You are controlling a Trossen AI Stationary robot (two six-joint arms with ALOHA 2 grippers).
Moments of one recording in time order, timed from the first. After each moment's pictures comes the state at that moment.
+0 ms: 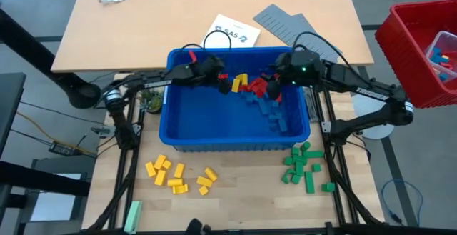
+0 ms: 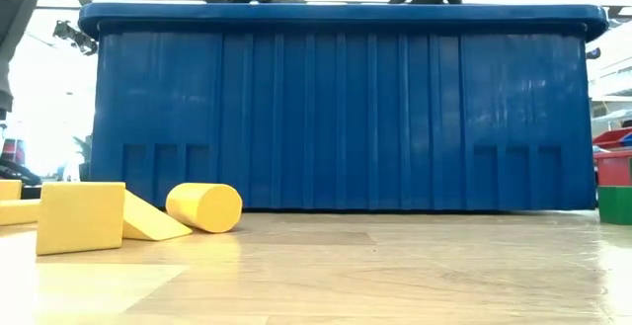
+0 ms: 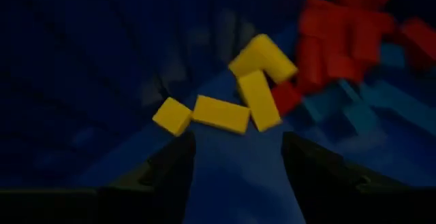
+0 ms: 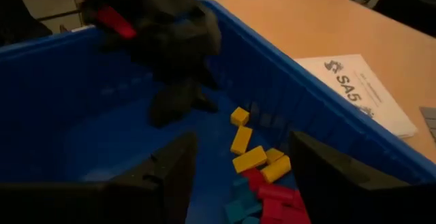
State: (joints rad) left arm 0.46 1.77 1.41 -0.48 -0.30 -0.33; right arm -0.31 1.19 1.31 -0.60 0.26 0.11
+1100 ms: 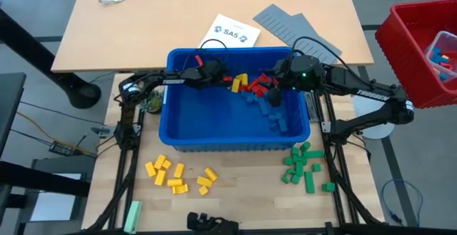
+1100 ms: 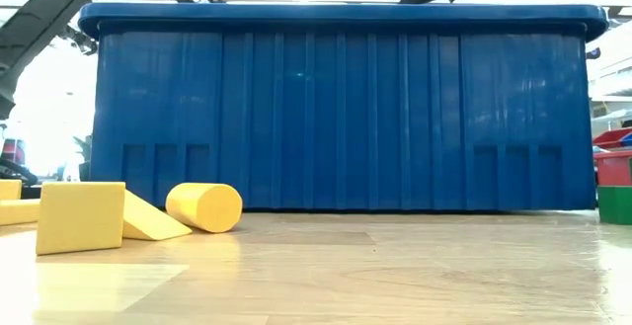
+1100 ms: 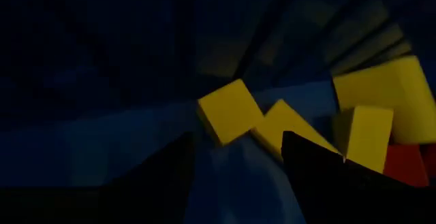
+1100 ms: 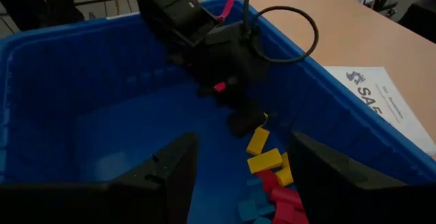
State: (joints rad) left arm 0.55 2.01 1.39 -0.31 -0.40 -0.75; right arm -0.24 1.18 1.31 -0.60 0.26 0.07
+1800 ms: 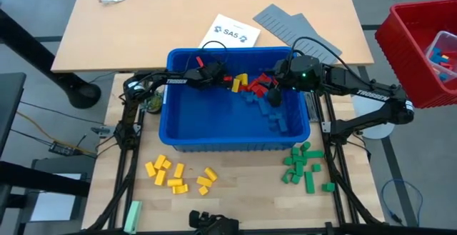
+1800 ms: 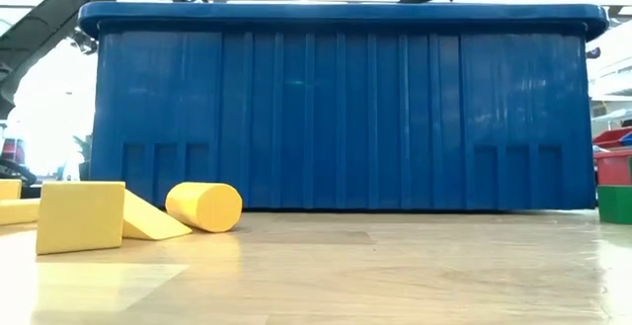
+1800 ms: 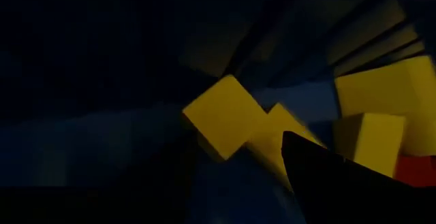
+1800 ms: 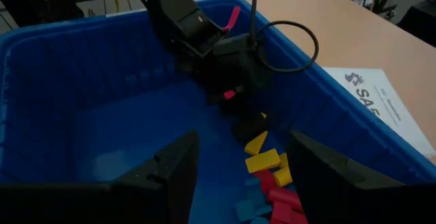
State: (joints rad) left arm 0.57 2.07 1.38 -0.21 -0.33 -0.76; right arm -0.23 1.18 1.31 -0.60 0.26 0.05
